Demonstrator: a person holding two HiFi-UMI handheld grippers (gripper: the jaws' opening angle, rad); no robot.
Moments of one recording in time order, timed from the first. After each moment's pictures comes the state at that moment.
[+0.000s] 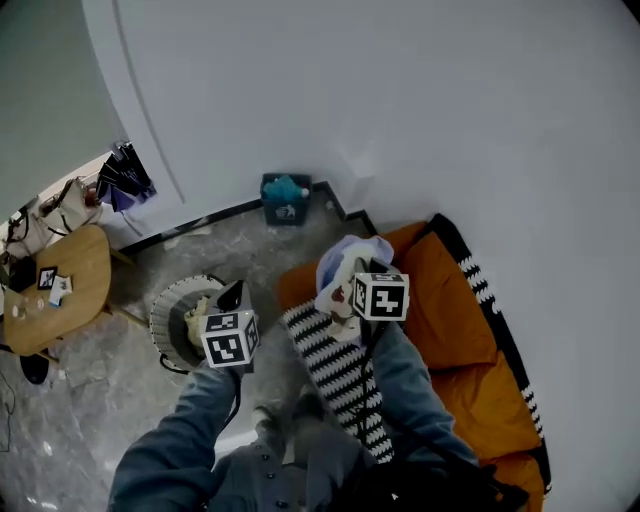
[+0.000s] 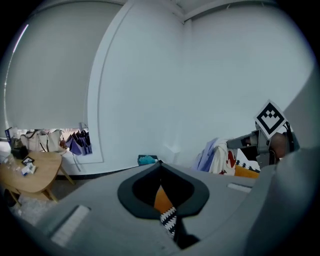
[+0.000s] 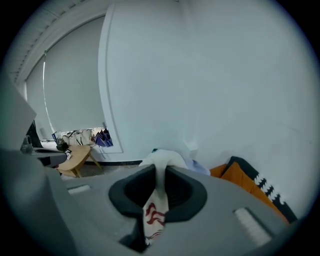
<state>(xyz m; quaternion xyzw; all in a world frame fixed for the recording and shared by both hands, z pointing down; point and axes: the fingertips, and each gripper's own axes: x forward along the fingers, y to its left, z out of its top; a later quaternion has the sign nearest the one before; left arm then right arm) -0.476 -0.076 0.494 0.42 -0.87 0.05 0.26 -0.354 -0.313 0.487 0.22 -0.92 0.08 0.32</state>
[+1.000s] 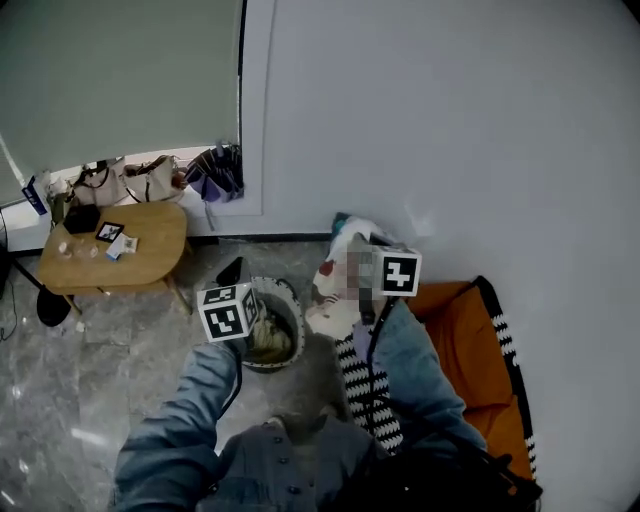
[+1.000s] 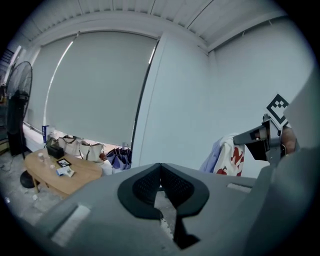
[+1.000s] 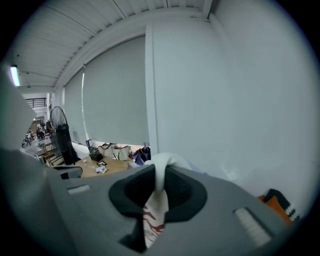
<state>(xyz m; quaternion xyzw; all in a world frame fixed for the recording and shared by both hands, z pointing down) -0.542 0.167 0.383 0.29 -0.94 -0.05 0.17 -0.482 -0.078 0.324 0.07 -0.97 0.03 0.23</state>
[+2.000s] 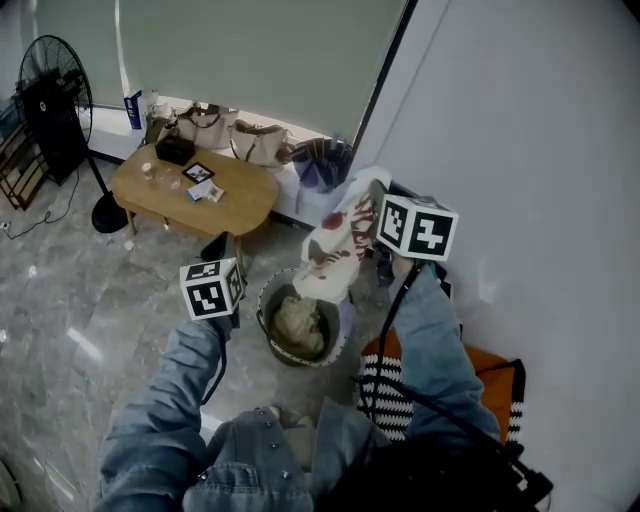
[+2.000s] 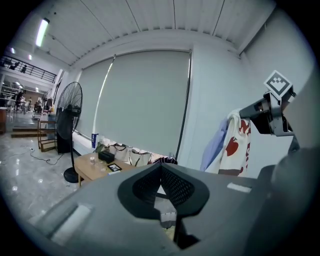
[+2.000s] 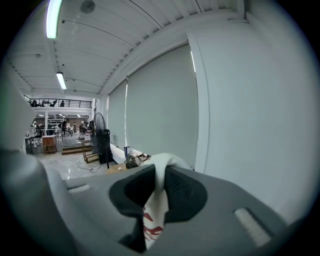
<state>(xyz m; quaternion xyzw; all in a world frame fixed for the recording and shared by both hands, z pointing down) -0.551 0.404 0.363 0.07 -0.99 -0.08 0.14 -0.606 0.135 0.213 -0.15 -0.98 -0.03 0.15</state>
